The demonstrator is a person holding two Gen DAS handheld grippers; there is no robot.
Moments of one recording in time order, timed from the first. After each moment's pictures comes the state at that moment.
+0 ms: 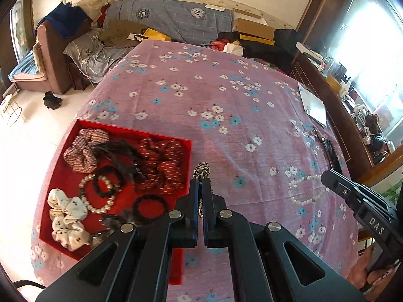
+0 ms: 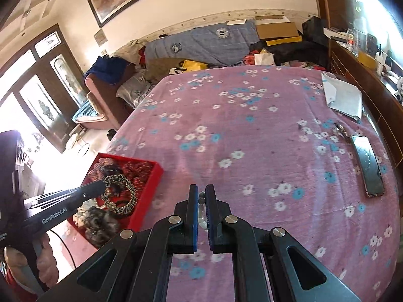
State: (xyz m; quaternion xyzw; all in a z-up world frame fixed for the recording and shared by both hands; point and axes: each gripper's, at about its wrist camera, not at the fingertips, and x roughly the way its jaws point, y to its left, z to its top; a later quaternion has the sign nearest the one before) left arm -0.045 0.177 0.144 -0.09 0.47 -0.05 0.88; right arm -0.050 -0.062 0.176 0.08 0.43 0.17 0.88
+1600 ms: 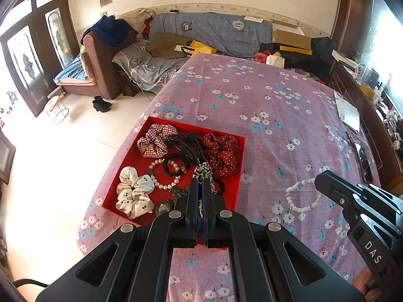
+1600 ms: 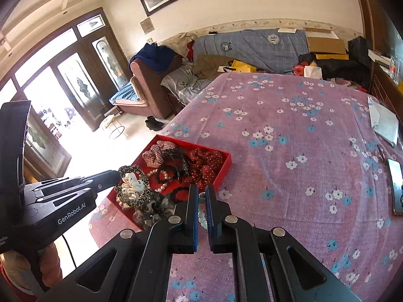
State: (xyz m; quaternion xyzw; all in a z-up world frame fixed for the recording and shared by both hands) left arm -0.117 0.193 0.187 -0.05 0.45 0.09 0.89; right arm -0.093 0.007 0.195 0.04 0.40 0.29 0.87
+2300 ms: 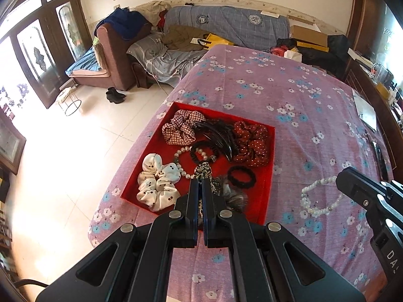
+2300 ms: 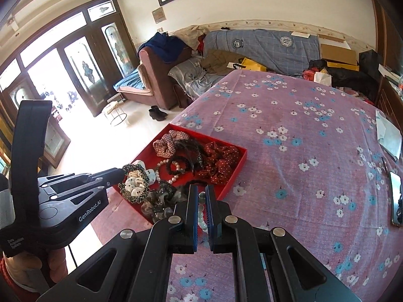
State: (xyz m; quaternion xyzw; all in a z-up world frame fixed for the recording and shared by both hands) left arm -0.123 0.231 0.161 -0.05 0.47 0.13 0.87; right arm -0.104 0.047 0.194 0.00 0.41 0.30 0.86
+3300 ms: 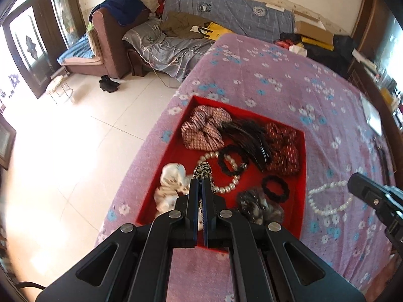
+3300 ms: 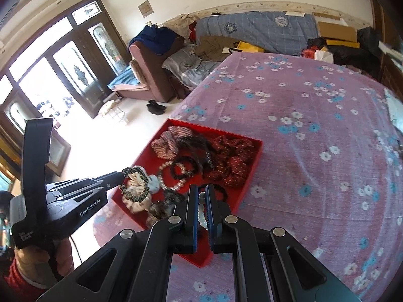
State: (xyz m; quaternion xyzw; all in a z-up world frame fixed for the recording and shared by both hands) left arm -0.089 0.312 0.133 -0.08 0.49 0.10 0.86; right arm -0.065 0.085 0.167 0.05 0.46 0.30 0.84
